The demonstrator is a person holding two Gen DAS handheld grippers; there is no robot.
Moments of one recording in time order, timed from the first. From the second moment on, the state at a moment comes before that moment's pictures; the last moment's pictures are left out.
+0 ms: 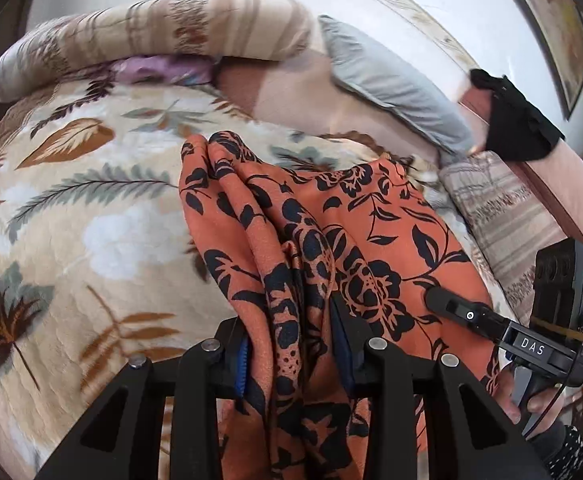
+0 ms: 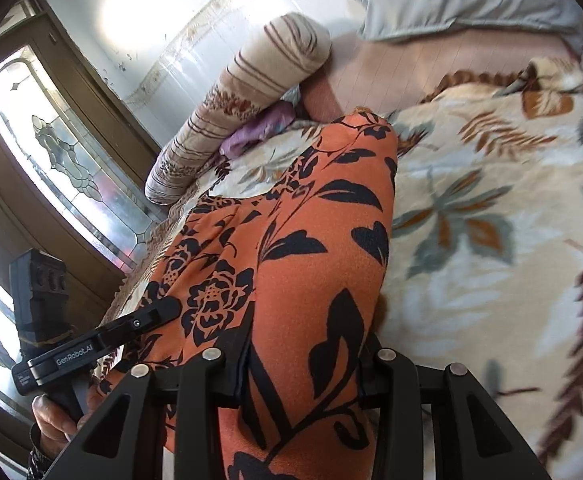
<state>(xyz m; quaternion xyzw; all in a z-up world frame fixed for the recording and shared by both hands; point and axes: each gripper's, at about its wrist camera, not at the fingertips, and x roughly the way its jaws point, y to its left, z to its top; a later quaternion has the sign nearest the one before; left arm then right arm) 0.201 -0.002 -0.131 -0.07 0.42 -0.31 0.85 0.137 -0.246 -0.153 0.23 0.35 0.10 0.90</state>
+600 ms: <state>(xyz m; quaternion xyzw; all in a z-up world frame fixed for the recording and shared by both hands) 0.141 -0.067 -0.162 0.04 0.46 -0.25 0.85 0.071 -0.320 -0.195 0.26 0.44 0.03 0.86</state>
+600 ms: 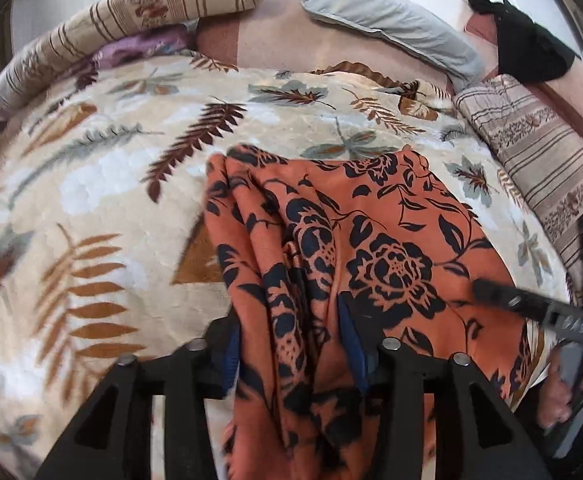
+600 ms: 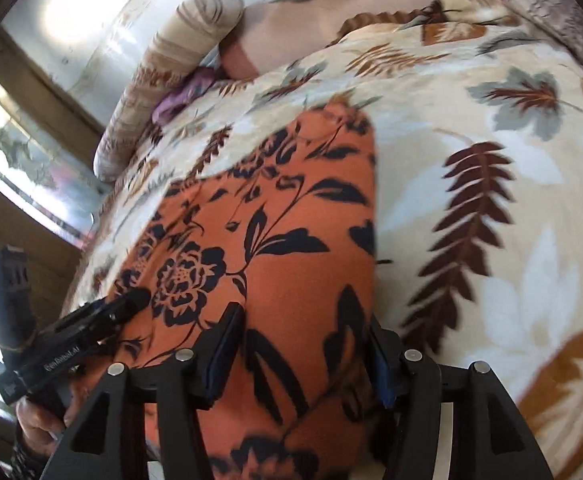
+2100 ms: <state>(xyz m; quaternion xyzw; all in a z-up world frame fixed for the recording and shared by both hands) -0.021 -0.040 0.068 0.08 0.20 -0.08 0.97 -0.098 -0.224 0.052 0.05 0.22 -0.10 0.97</state>
